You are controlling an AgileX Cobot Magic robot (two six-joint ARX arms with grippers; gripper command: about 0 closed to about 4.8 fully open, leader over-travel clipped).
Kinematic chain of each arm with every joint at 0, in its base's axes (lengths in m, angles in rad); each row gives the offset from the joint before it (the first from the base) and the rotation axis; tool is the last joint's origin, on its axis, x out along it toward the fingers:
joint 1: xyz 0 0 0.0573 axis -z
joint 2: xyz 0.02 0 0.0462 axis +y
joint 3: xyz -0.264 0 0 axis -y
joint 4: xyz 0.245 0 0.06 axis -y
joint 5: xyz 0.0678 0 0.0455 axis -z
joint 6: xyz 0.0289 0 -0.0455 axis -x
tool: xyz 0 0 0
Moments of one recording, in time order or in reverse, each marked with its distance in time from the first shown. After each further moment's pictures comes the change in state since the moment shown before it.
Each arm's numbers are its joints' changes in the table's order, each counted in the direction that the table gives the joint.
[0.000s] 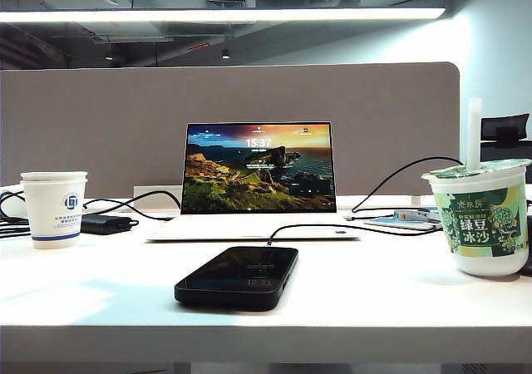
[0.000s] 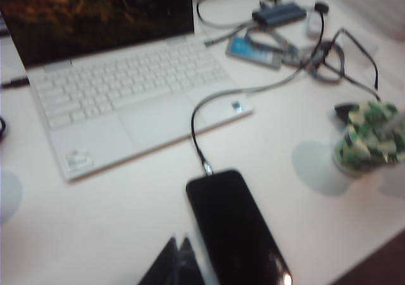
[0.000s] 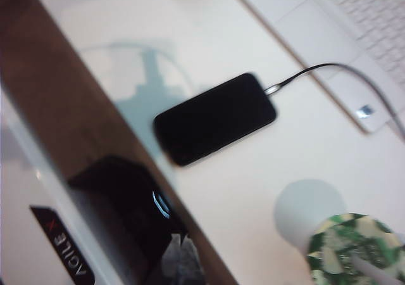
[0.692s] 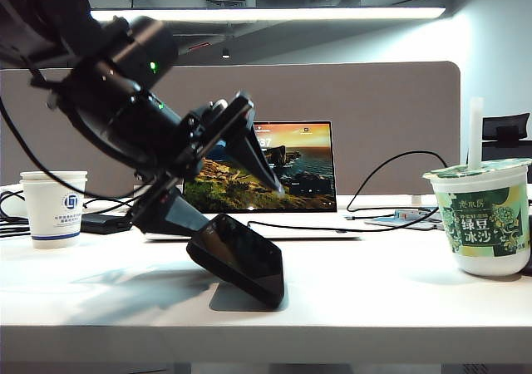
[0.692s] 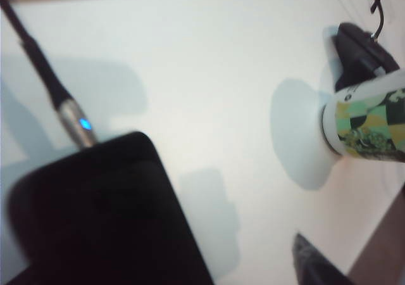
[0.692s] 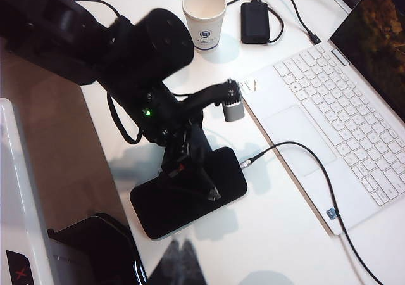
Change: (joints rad) left arm -0.005 0.807 -0.002 0.513 0.402 0.309; right arm 0.266 0.050 0.086 0.109 -0.351 0.292
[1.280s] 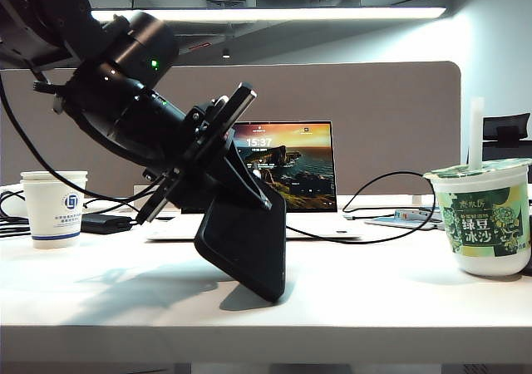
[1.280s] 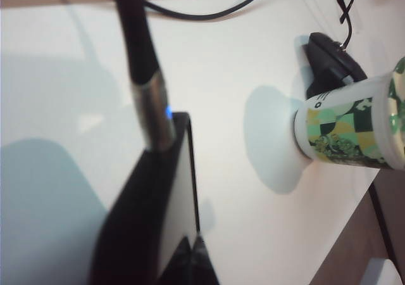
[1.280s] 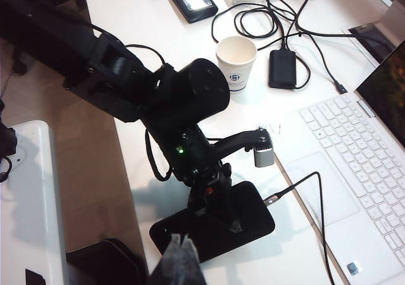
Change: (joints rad) left arm 0.000 0.026 0.003 0.049 0.069 0.055; right arm 0.000 0.000 0.002 0.060 -0.129 0.024
